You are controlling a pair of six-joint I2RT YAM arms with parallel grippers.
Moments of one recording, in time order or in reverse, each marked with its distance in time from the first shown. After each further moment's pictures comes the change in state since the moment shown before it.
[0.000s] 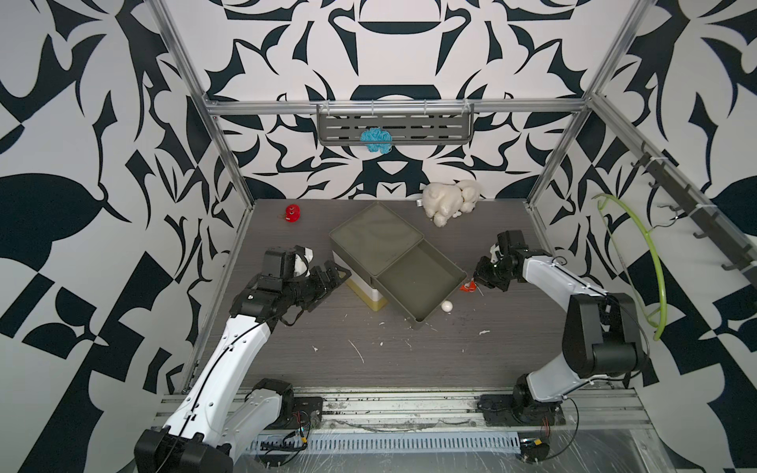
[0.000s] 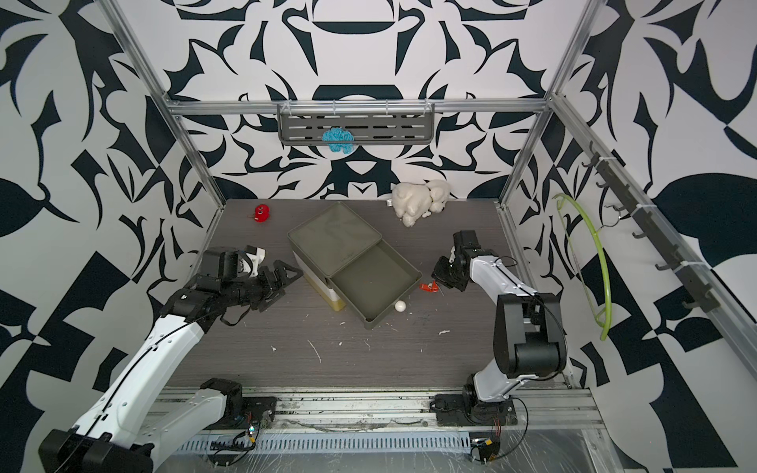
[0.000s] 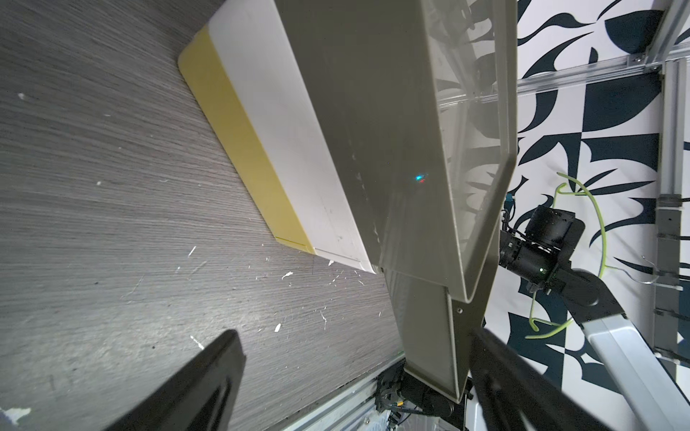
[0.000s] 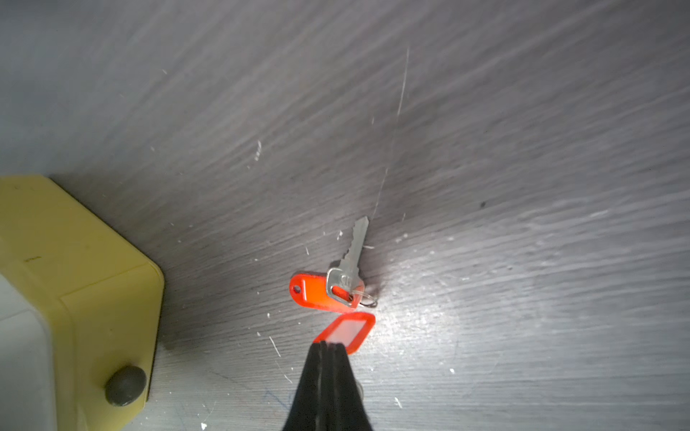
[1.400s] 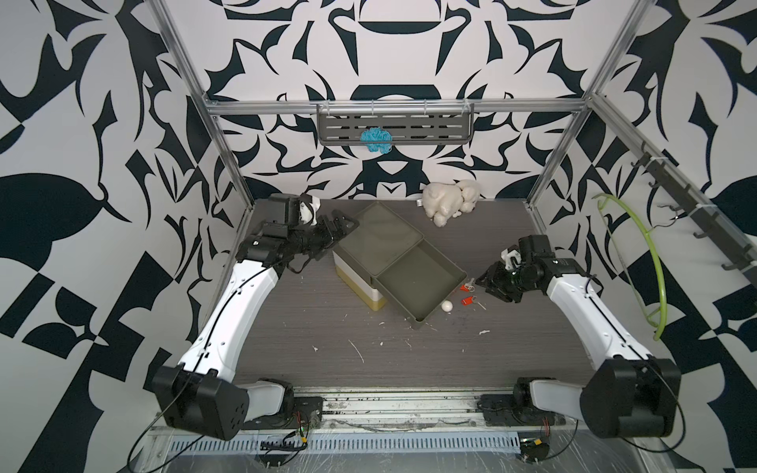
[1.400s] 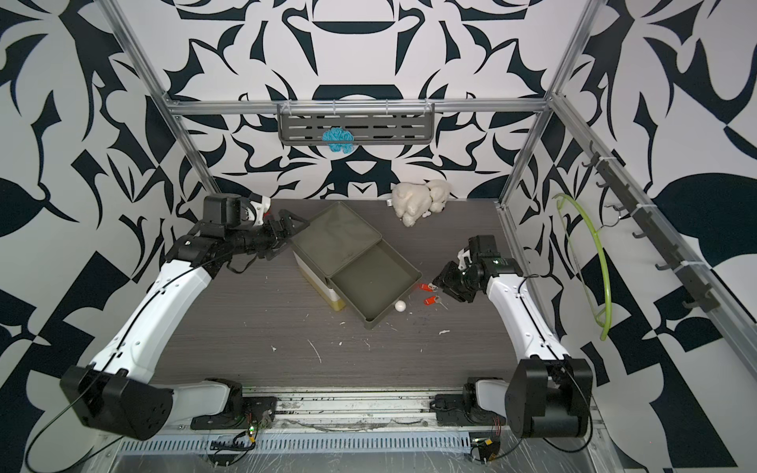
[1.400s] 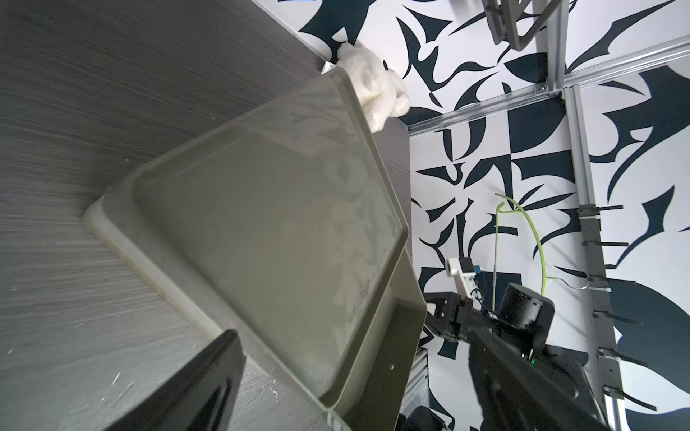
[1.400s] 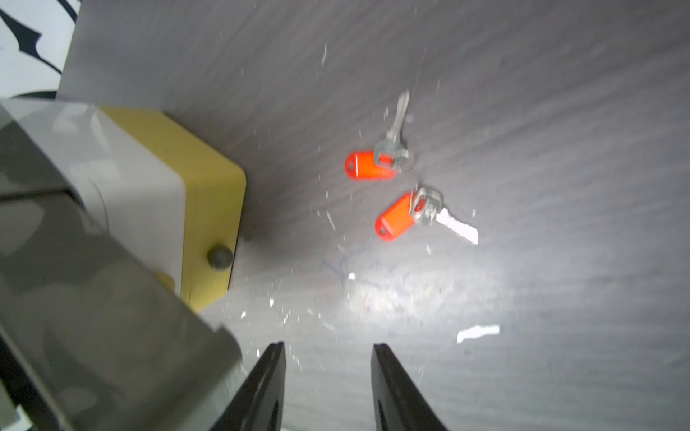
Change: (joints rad) left arm -0.033 0.378 0.502 0.013 0.035 0.048; right arm -0.034 -0.378 -0.040 -0.325 -0.188 0.017
